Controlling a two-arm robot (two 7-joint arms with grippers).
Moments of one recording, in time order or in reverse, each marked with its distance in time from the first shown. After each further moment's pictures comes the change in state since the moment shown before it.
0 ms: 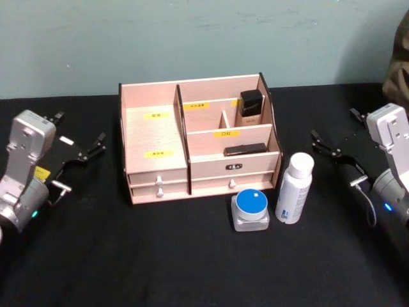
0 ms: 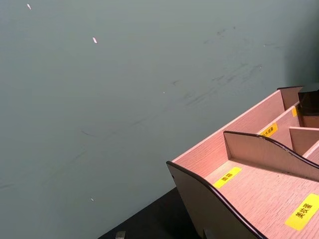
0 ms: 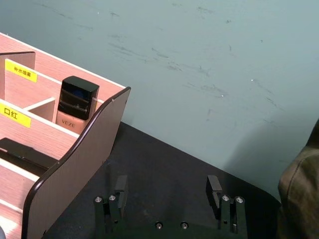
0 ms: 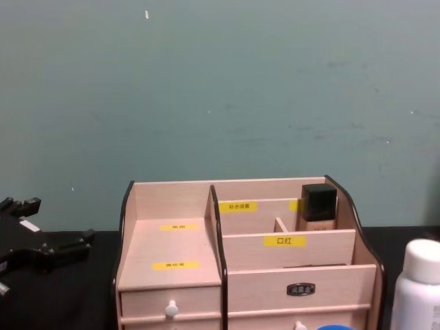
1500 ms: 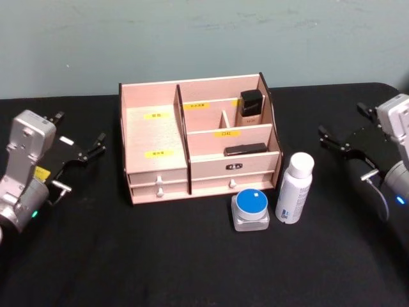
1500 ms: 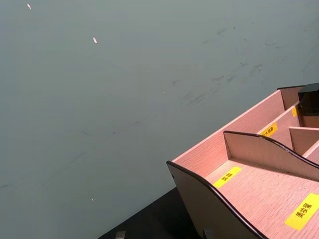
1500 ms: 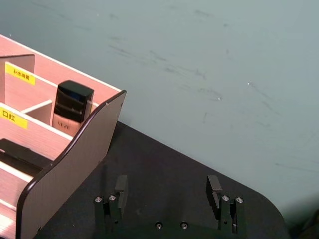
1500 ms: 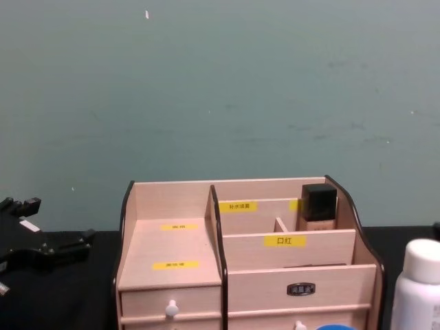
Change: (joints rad) left arm 0.000 0.000 0.000 0.000 0.000 0.000 0.000; right arm -0.014 0.024 0.056 -0.042 0.006 0.045 0.066
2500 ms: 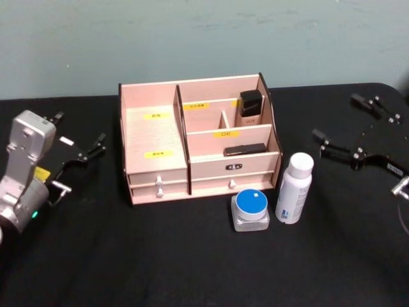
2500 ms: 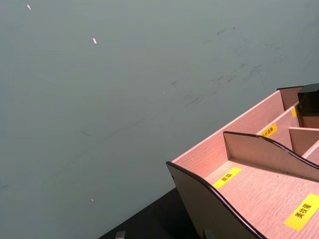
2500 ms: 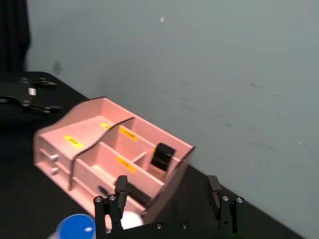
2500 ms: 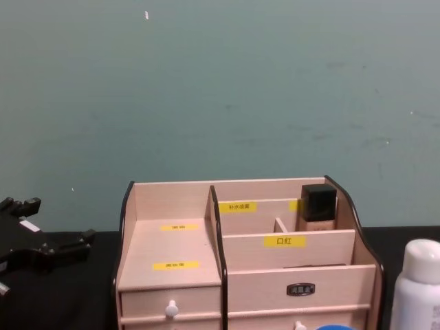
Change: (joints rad) left arm 0.000 0.000 0.000 0.000 0.000 0.000 0.000; right arm -0.298 0.200 0.229 -0.502 0.200 0.120 0.207
